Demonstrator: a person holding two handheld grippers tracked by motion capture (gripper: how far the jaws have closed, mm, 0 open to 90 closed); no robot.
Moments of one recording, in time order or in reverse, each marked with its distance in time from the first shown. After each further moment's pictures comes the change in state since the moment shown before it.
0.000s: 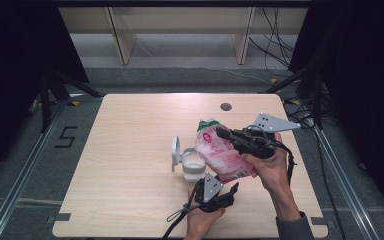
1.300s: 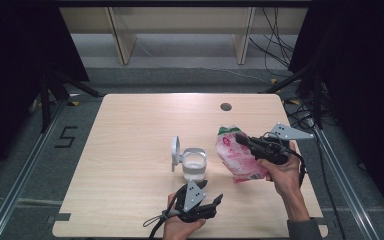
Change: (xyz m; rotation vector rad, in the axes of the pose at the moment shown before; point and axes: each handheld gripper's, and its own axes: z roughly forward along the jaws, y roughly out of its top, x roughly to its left) left arm 0.019 -0.002 -0.053 0.048 -0.042 0.075; right arm -0.040 -0.054 -0.025 0.035 -0.095 0.086
